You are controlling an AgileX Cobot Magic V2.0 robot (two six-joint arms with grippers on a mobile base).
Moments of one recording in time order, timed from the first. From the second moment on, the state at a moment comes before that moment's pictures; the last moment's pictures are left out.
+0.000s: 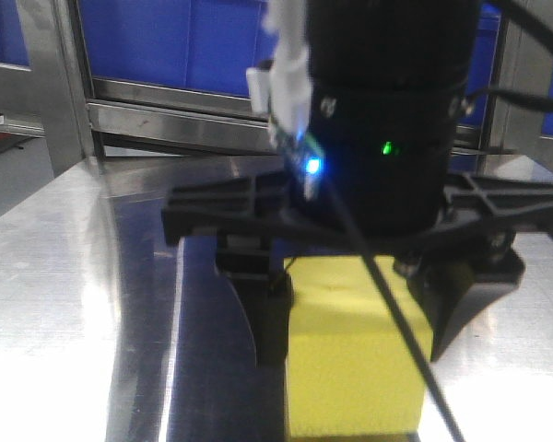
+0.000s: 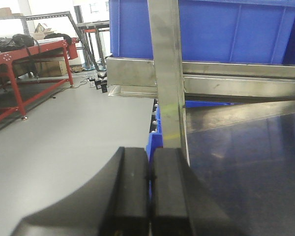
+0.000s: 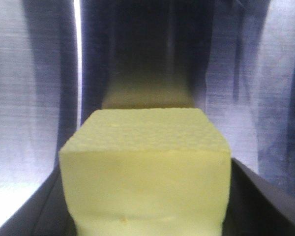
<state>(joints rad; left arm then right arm) 0.02 0.00 0.01 0.14 0.06 -0.09 0.99 1.60 -1.11 -0.12 0.96 1.05</state>
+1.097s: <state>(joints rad) 0.02 0.00 0.01 0.14 0.06 -0.09 0.19 0.63 -0.53 0.03 0.72 0.15</state>
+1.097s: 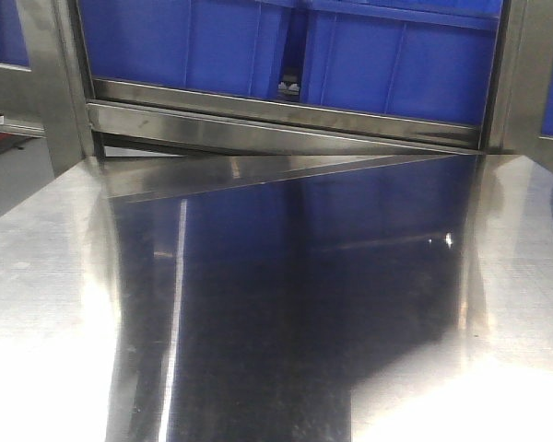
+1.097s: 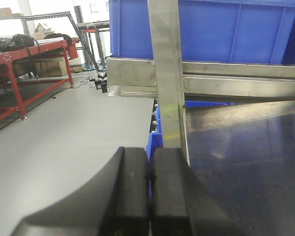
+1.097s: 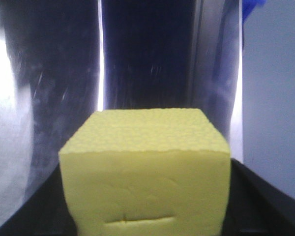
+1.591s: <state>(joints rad) 0.02 0.00 0.01 0.14 0.06 -0.09 0.18 0.29 -0.41 -0.03 0.32 0.00</state>
